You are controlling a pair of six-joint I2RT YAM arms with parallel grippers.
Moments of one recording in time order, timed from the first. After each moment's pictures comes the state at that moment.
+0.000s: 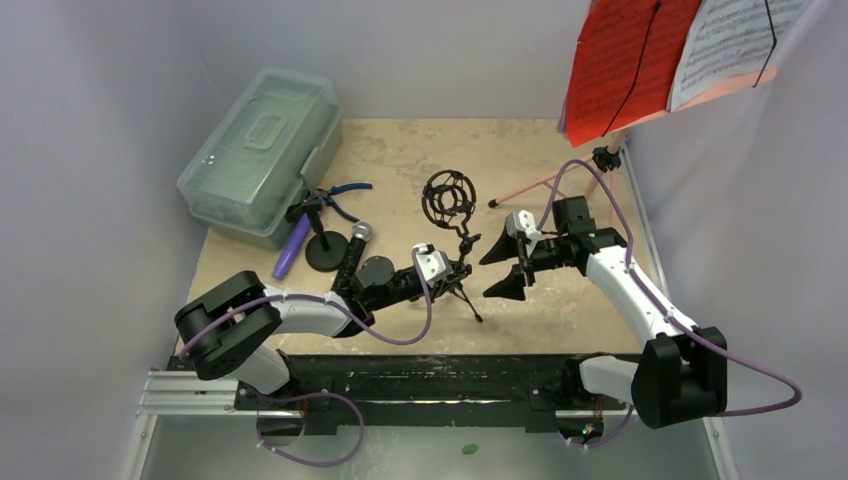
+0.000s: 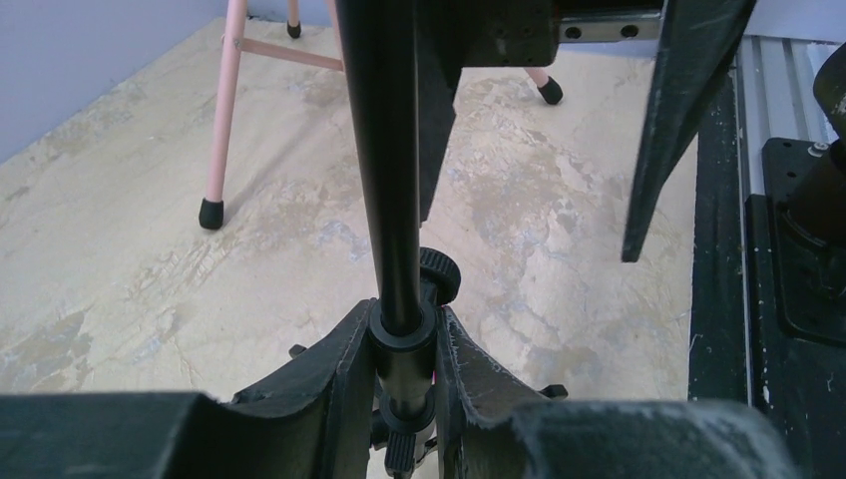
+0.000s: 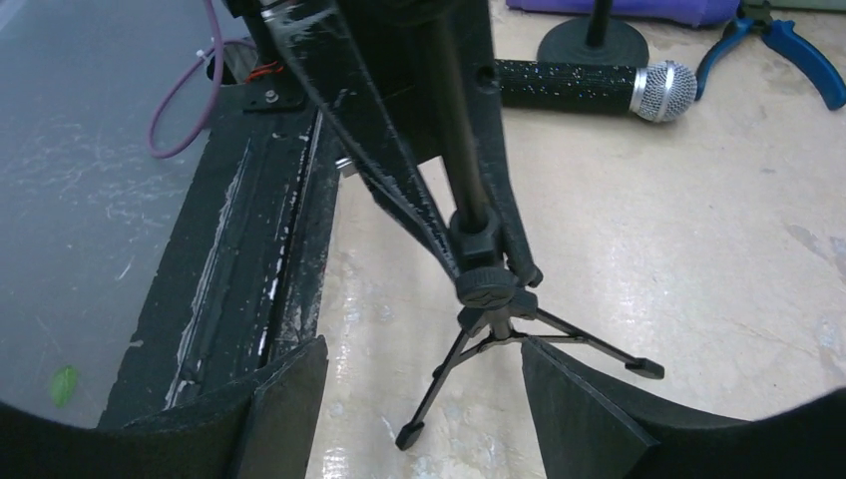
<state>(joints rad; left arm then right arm) -0.98 1.51 0.51 0.99 0.18 0.12 0.19 1.21 0.84 -0.70 -1.25 -0.93</state>
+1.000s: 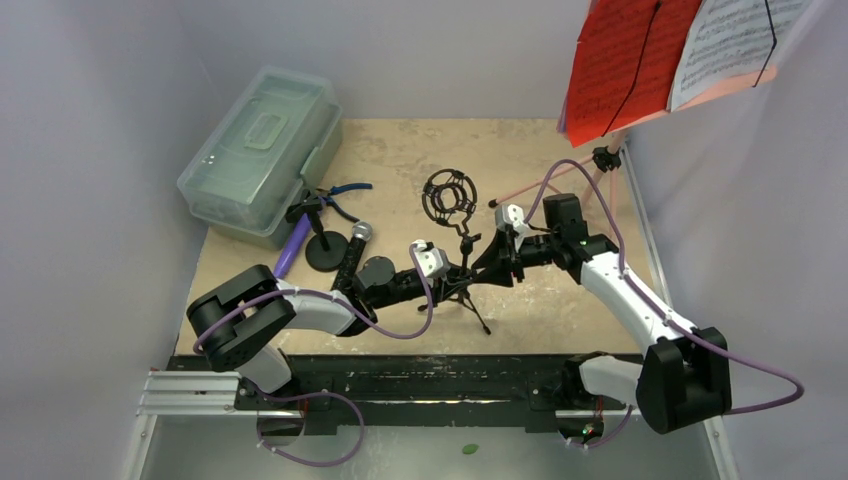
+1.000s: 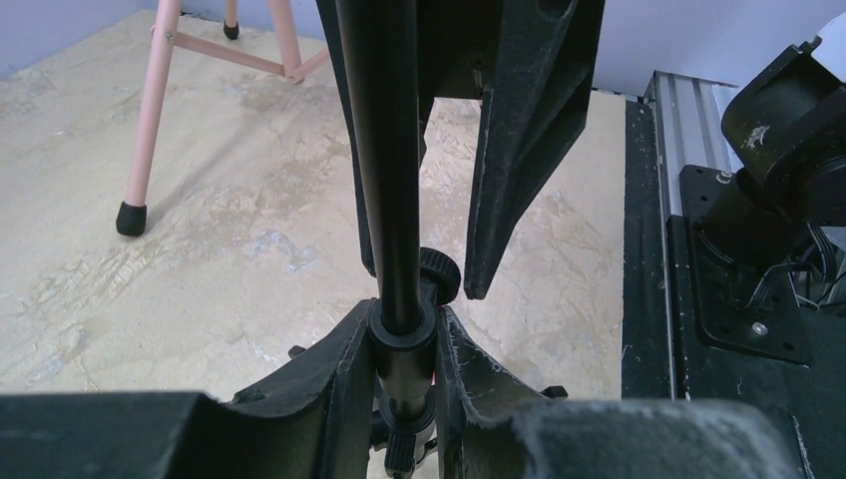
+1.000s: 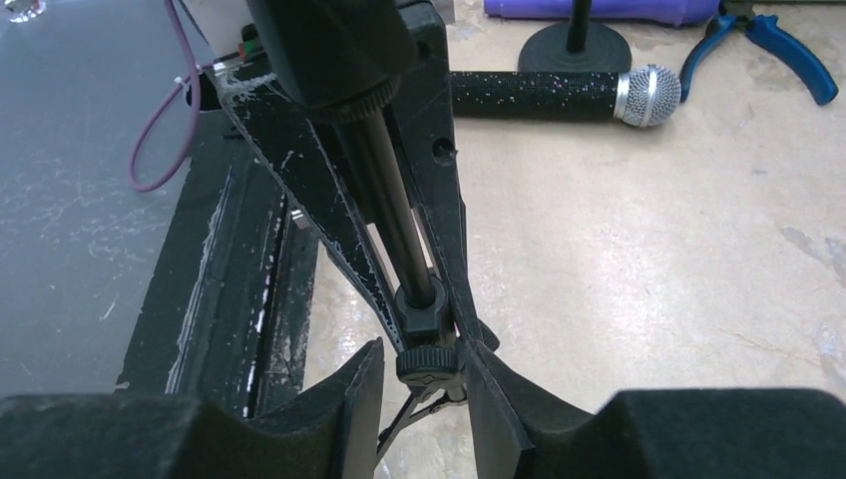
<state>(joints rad) -0.95 1.57 0.51 1.09 0.30 -0.02 0.27 1.19 0.79 -0.44 -1.19 -0.65</state>
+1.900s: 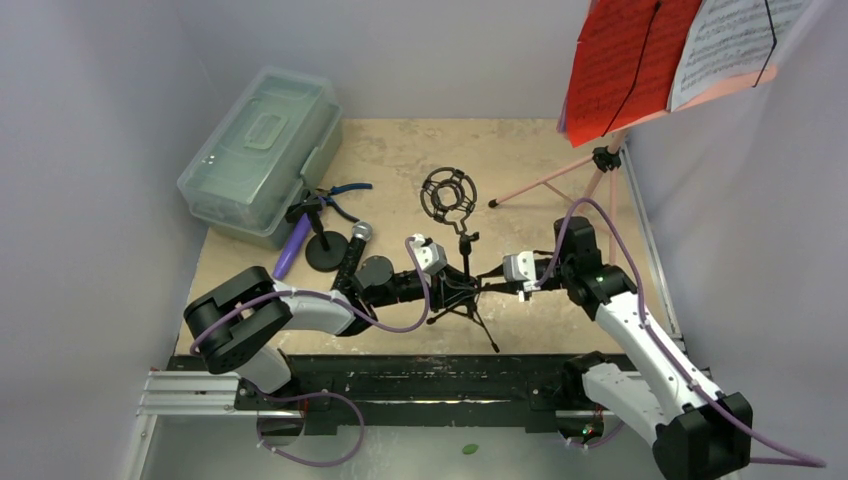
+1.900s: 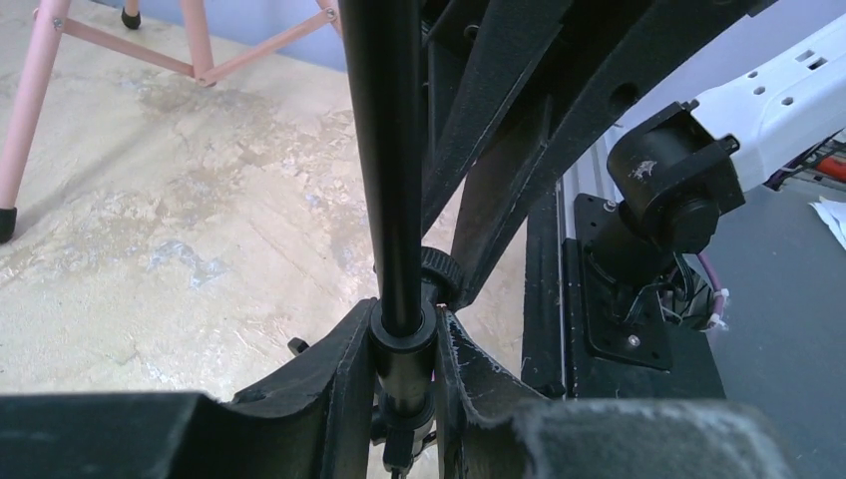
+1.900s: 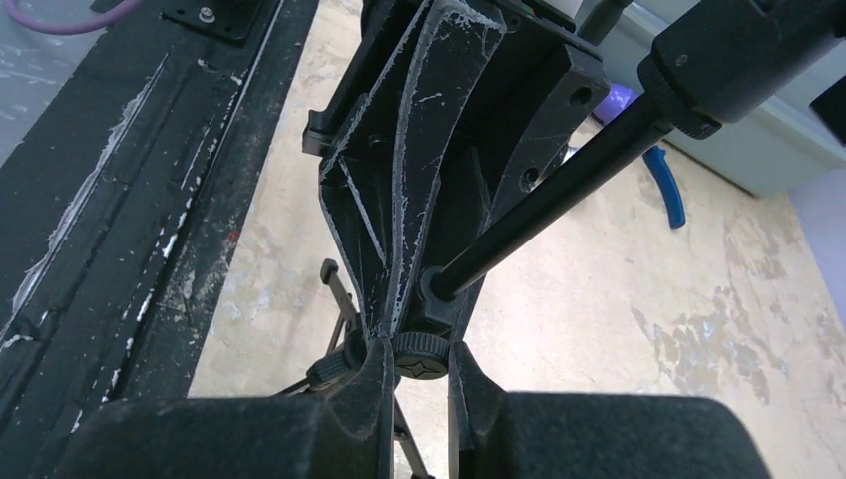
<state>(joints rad) -0.94 1.56 0.51 1.10 0.40 -0.20 0.31 0.92 0.67 -0.47 -1.09 -1.03</state>
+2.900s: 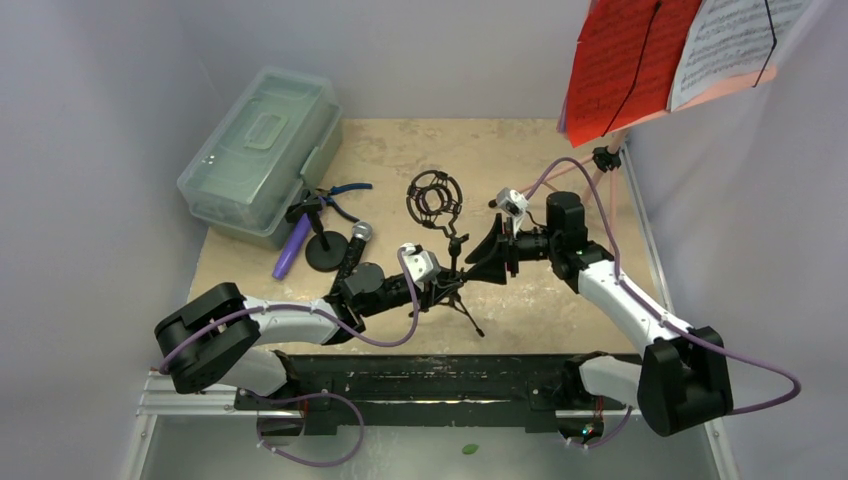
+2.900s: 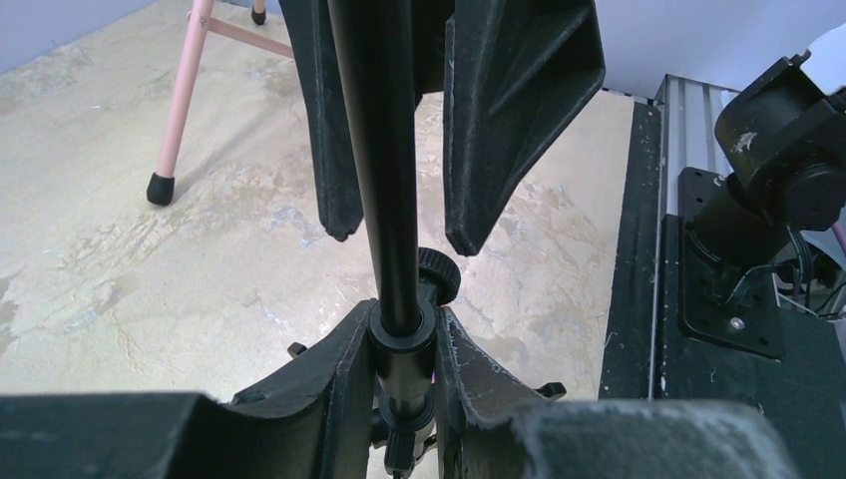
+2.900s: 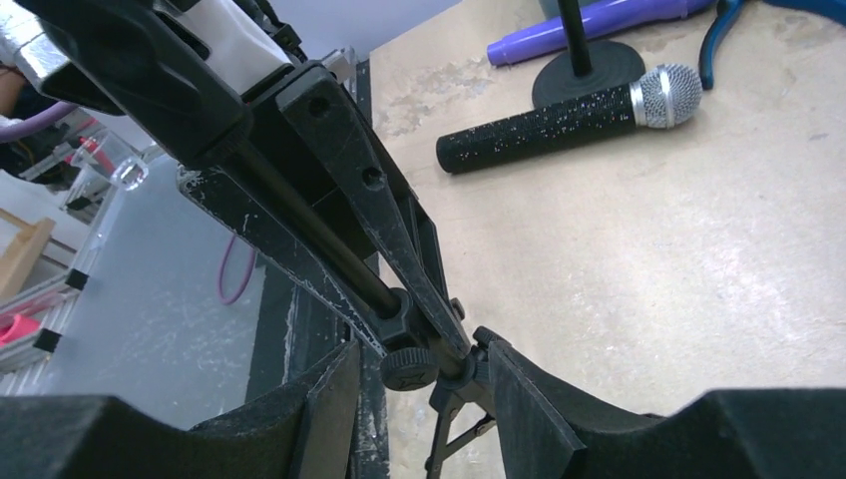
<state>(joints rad) -0.97 1.39 0.44 0.95 0.21 -0.03 0.28 1.17 0.70 -0.01 -1.21 -0.03</state>
